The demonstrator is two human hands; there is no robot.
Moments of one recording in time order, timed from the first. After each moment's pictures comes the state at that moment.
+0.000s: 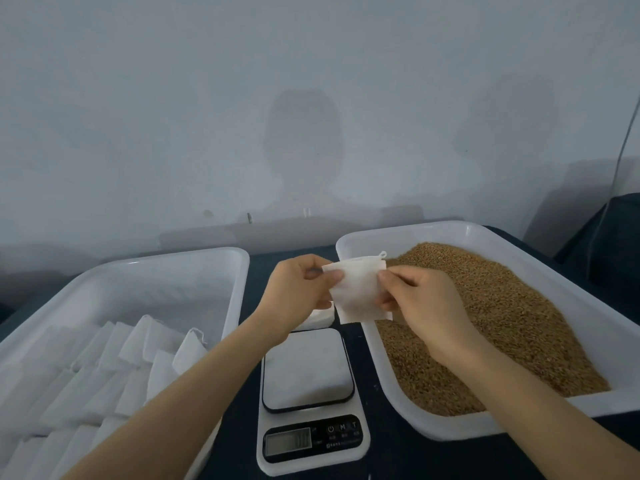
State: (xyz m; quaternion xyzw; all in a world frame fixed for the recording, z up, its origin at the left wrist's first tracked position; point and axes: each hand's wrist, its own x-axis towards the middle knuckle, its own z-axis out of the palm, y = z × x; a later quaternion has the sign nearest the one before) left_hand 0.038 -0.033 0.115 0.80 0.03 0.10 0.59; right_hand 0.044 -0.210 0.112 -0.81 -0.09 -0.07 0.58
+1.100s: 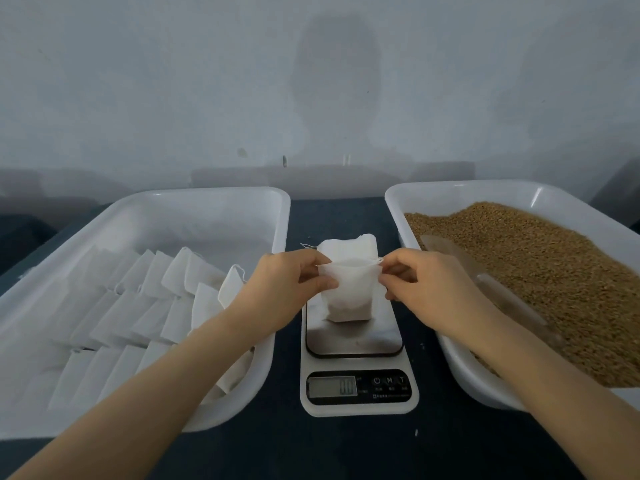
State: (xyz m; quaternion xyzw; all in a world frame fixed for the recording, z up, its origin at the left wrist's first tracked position) left_hand -0.016 0.035 0.072 0.92 0.02 0.11 0.37; right_hand 0.045 -0.166 0.070 -0.89 -0.26 -0.02 0.38
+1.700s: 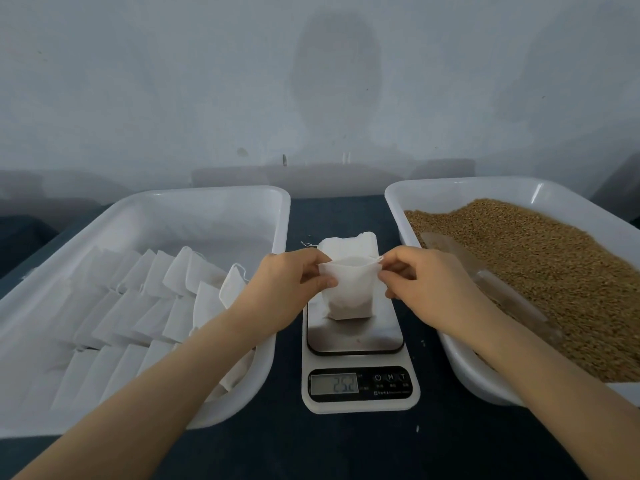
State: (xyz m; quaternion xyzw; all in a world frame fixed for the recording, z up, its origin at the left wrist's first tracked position) left_hand -0.015 0.035 0.069 0.93 0.01 0.11 0.36; right_hand 0.043 -0.164 0.071 -0.89 -0.25 -0.01 0.39
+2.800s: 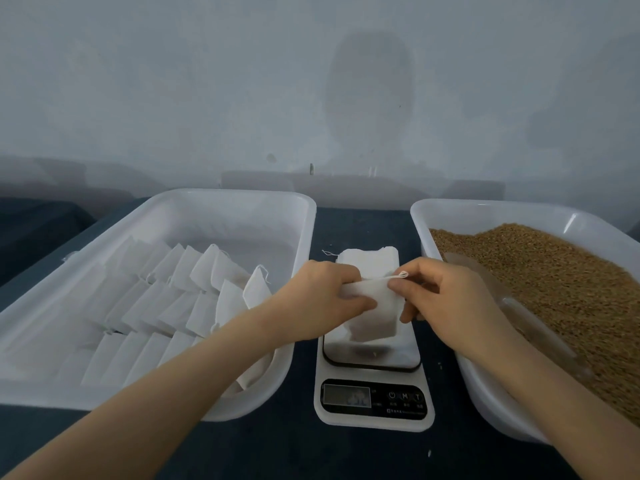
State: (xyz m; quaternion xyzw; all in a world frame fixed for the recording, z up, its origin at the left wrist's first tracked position) left_hand -0.017 0.023 0.081 0.96 -0.03 0.07 0.28; right_hand 0.038 -0.161 0.078 -0.85 -0.29 -0.02 0.45
